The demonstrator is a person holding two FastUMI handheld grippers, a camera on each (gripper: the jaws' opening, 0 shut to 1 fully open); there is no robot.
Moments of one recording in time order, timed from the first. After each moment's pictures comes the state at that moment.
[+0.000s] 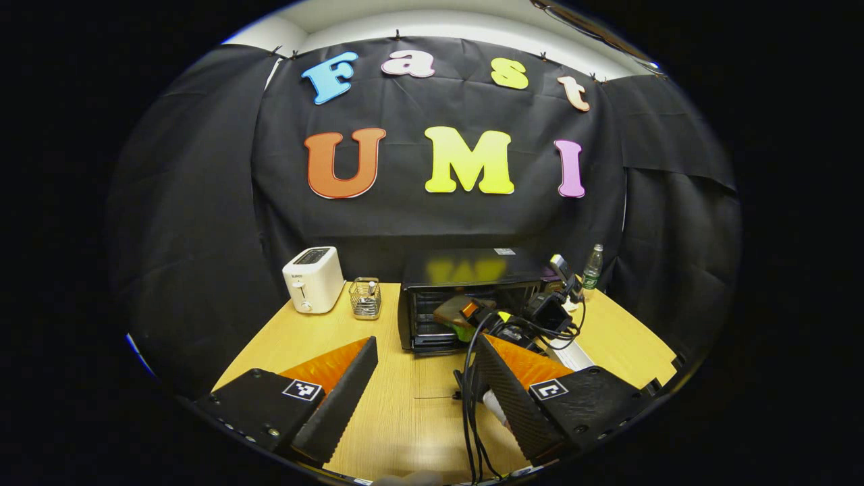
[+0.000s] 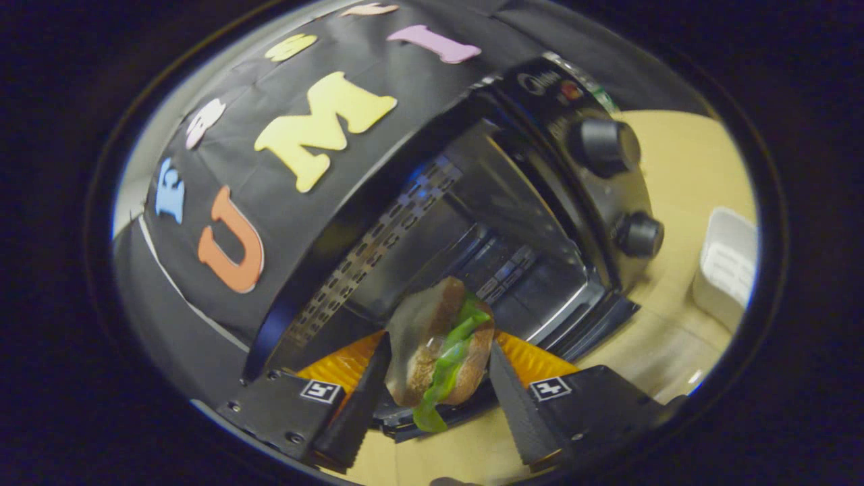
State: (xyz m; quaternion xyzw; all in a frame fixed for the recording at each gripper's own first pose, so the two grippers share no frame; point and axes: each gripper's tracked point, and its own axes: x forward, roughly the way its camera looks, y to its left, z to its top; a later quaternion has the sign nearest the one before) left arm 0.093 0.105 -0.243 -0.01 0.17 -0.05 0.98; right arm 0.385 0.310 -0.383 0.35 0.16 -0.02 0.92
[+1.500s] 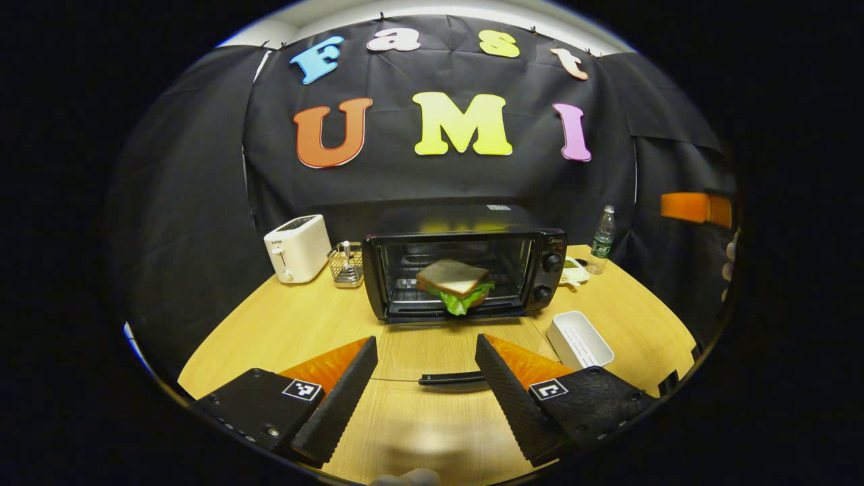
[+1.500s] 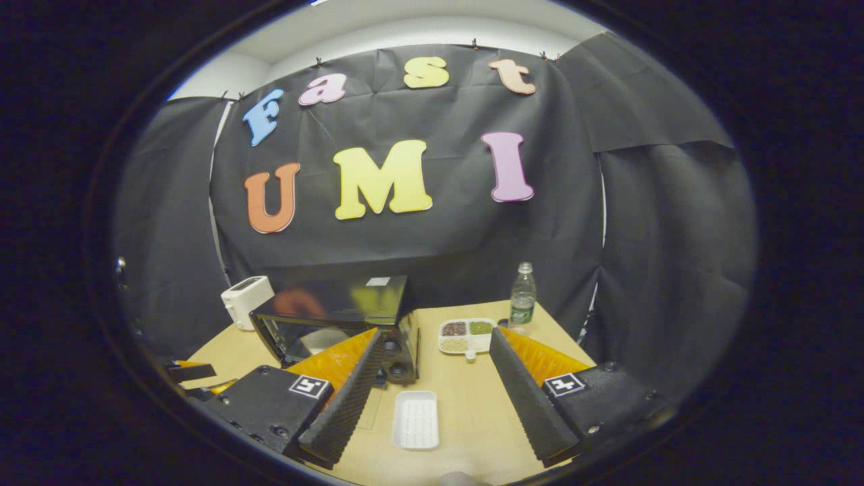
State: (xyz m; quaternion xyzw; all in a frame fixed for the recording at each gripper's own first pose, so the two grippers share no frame) left arm 0.115 0.022 -0.353 0.01 0.22 -0.02 0.97; right arm 0.148 0.045 -0.192 0.06 0.09 -0.02 0.99
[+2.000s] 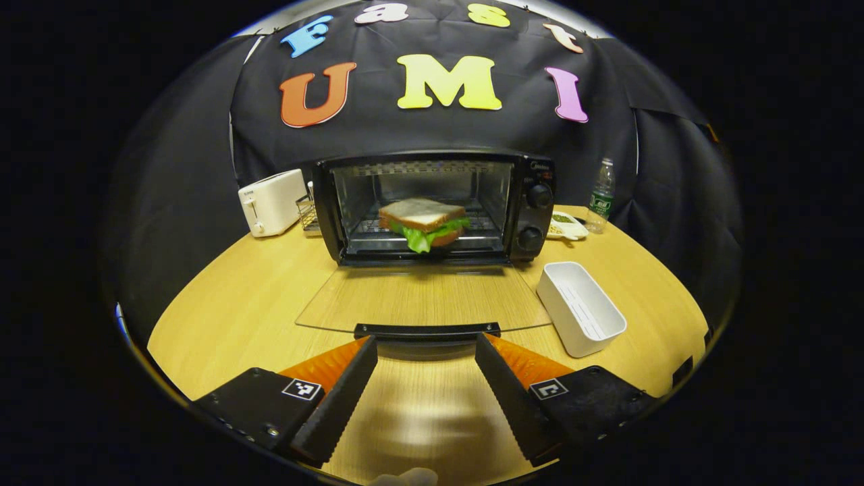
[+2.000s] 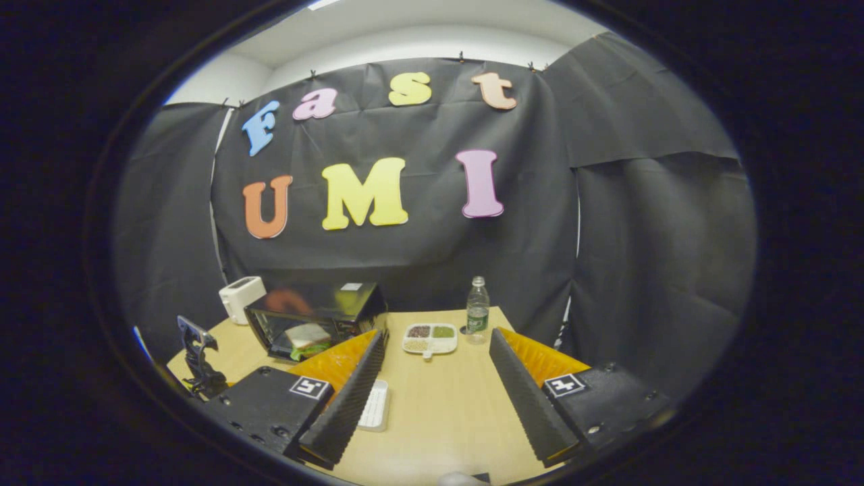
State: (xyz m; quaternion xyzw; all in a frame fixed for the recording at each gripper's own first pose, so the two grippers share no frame) left arm 0.111 -0.039 -0.459 0.00 0.29 -0.02 0.96; right arm 0.089 -0.035 -0.186 0.03 0.09 -0.02 1.00
